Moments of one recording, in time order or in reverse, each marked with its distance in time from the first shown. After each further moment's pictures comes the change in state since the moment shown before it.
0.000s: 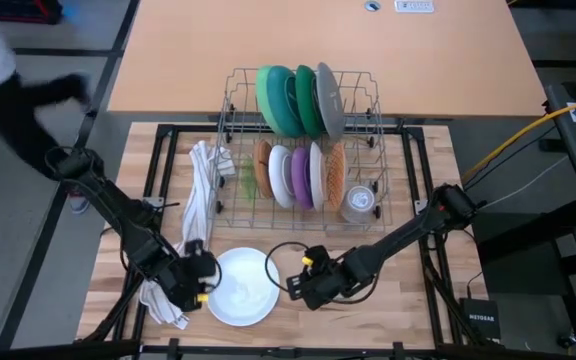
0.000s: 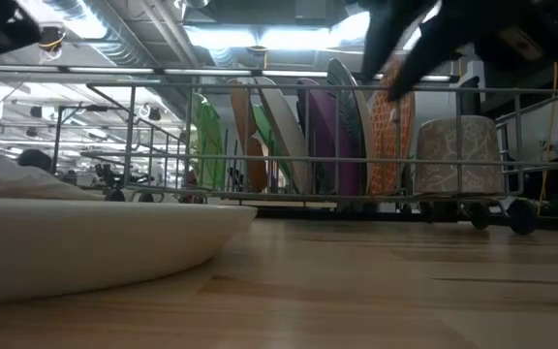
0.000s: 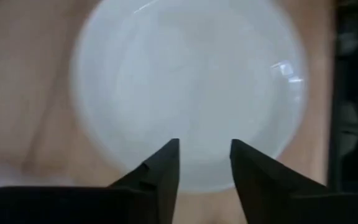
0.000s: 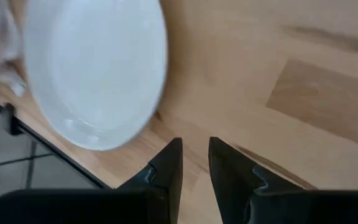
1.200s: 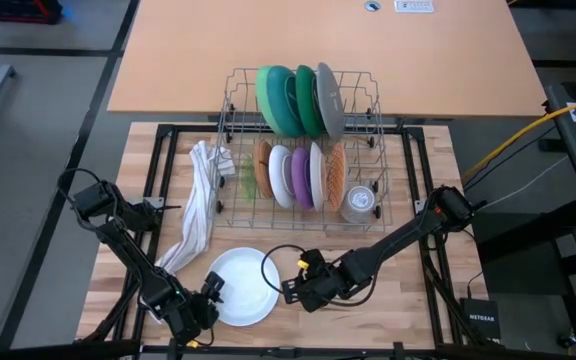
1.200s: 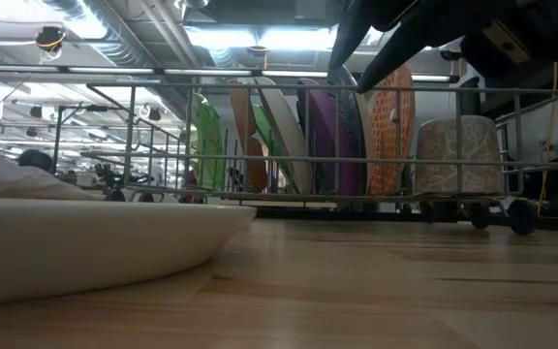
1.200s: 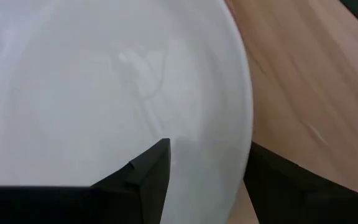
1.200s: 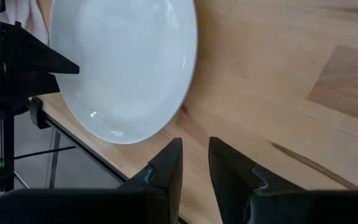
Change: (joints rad) left arm -0.152 0.391 0.001 0.328 -0.079 0.648; right arm 0.001 0.032 0.000 0.109 -0.016 0.000
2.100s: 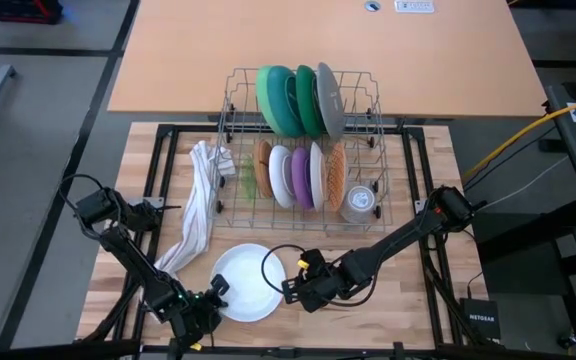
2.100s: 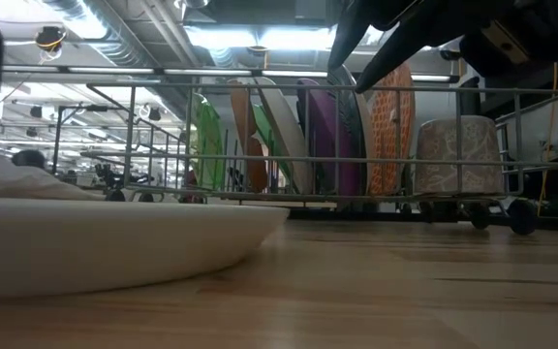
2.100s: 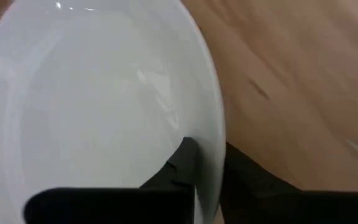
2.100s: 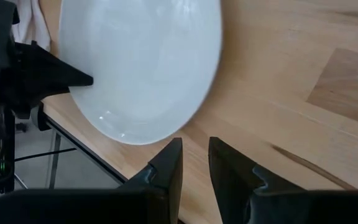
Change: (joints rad) left arm -0.001 0.077 0.001 0.050 -0.071 0.124; right arm -0.001 0.000 0.000 -0.001 0.010 0.000
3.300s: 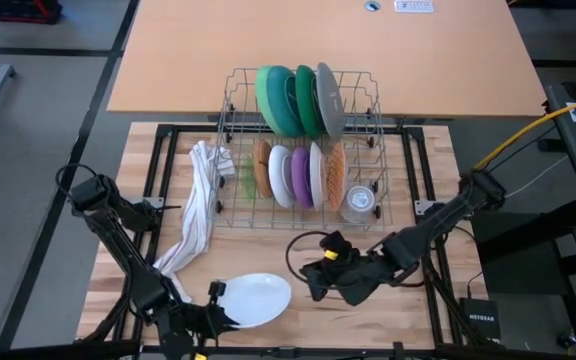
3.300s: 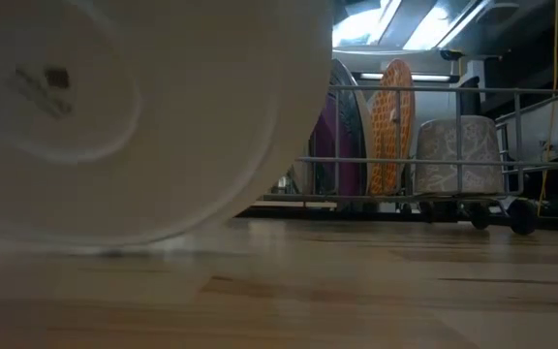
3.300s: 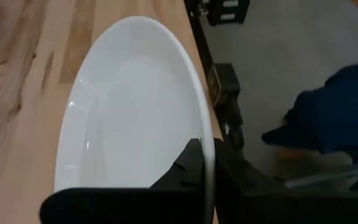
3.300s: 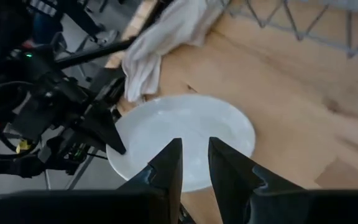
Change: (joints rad) left arm 0.006 -0.143 0.210 0.096 -0.136 -0.394; right arm 0.074 -0.283 0.000 -0.019 0.284 -0.343
